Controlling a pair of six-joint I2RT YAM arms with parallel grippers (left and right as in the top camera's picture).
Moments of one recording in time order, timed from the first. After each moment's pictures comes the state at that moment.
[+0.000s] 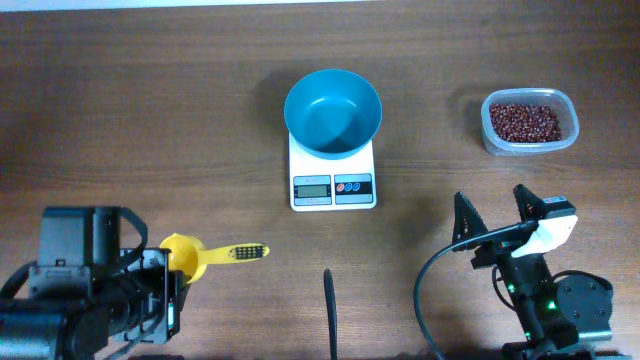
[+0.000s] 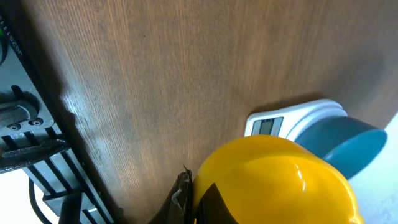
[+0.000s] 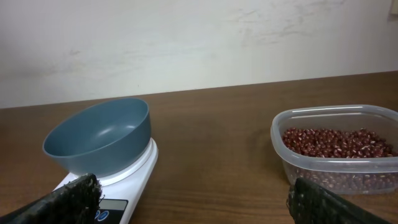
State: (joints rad) left arm -0.03 0.75 0.93 -1.39 0.21 -1.59; right arm 0.03 0.02 0.01 -0.06 -0.15 0.18
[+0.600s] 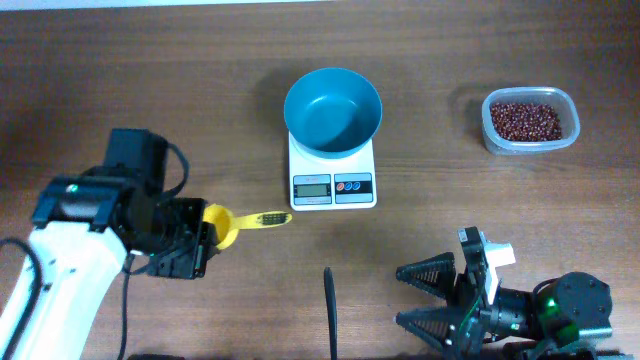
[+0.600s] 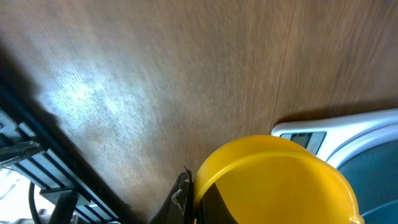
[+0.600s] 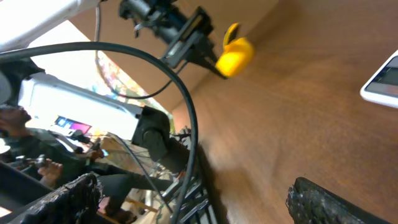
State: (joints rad) left arm -0.09 1.20 0.93 -1.17 0.30 -1.52; right arm 0.03 0.02 0.01 -0.09 -1.32 0.69
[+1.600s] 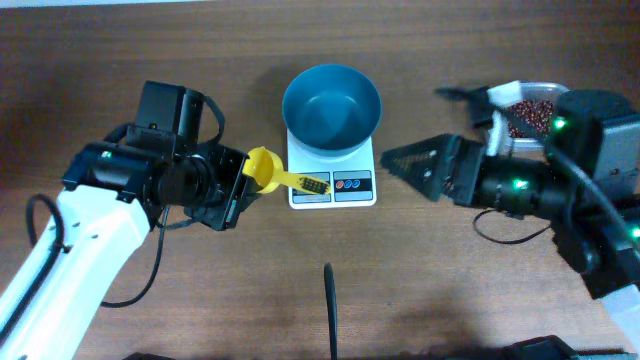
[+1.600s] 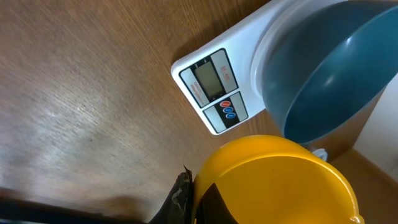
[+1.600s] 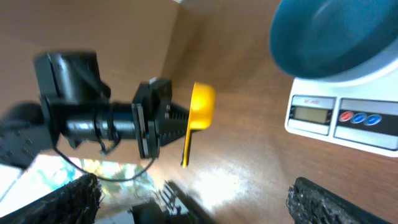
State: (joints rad) left arm -0.23 1.30 1.02 -0.88 0.39 -1.40; right arm 0.20 0.96 0.86 -0.50 -0.83 0.63
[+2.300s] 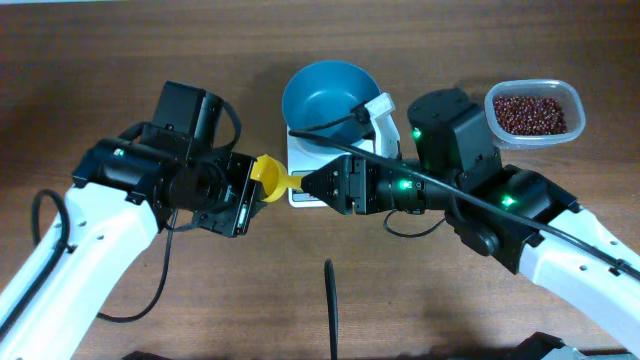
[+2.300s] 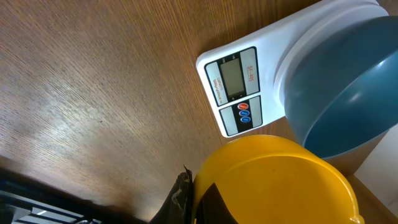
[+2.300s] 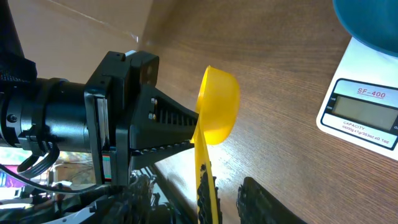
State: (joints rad) left arm -0.31 1.30 1.02 -0.92 0.34 -1.57; right arm 0.58 1.23 0.86 -0.26 -0.60 0.67
